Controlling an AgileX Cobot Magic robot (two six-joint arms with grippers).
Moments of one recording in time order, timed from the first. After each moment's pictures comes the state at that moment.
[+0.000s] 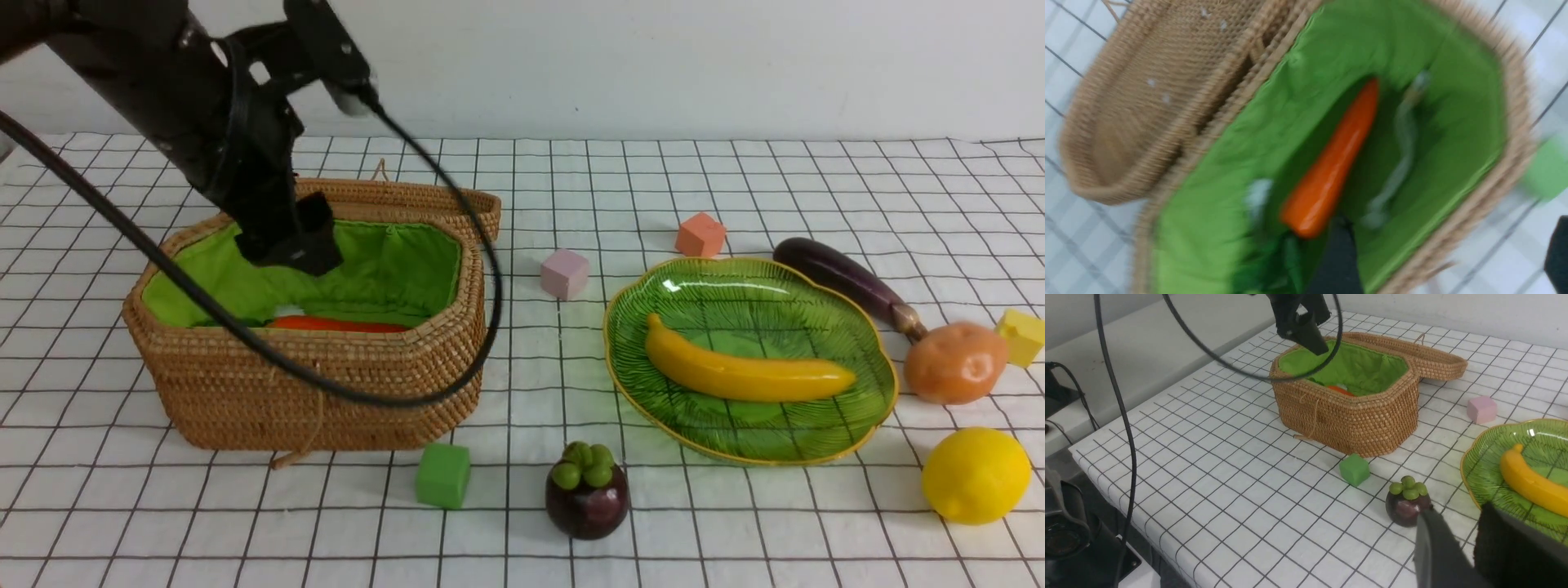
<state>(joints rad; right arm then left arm) 0.30 0.37 -0.94 0.56 1.05 -0.30 -0.26 1.66 -1.63 -0.13 1.06 0.66</state>
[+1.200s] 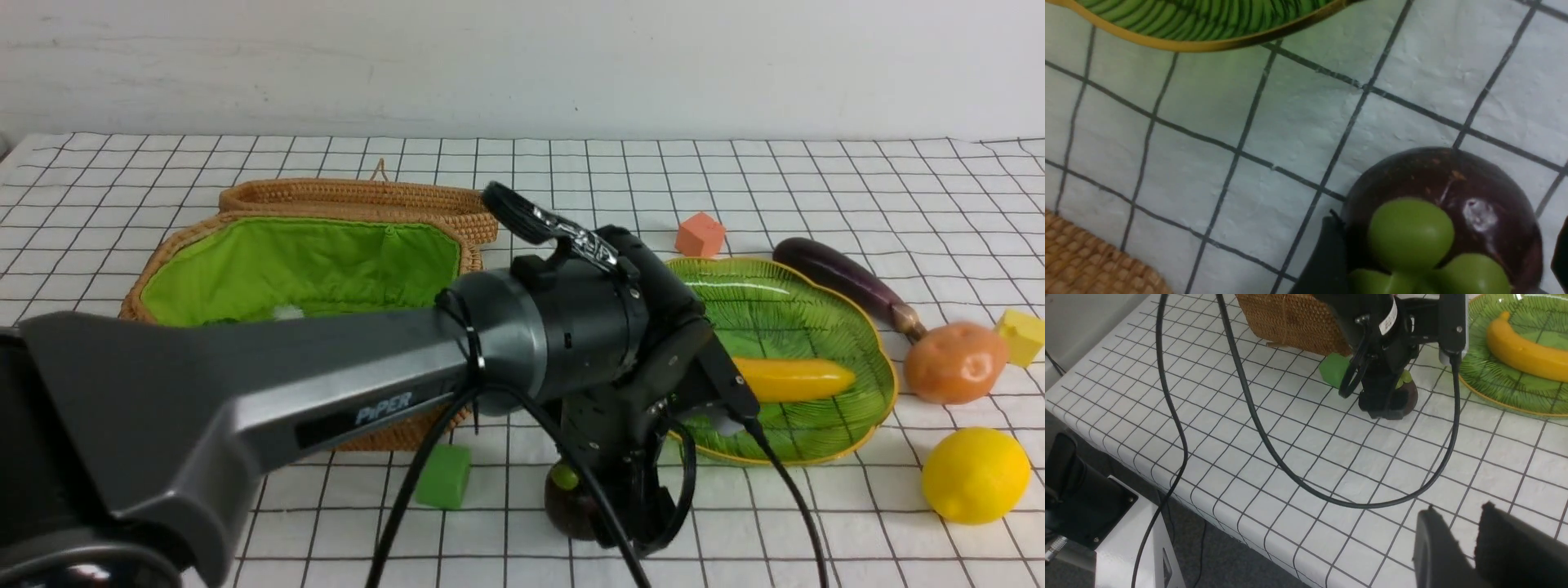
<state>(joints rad) 0.30 0.34 -0.94 0.44 1.26 -0.10 -0.87 2.09 -1.63 0.22 0.96 0.23</state>
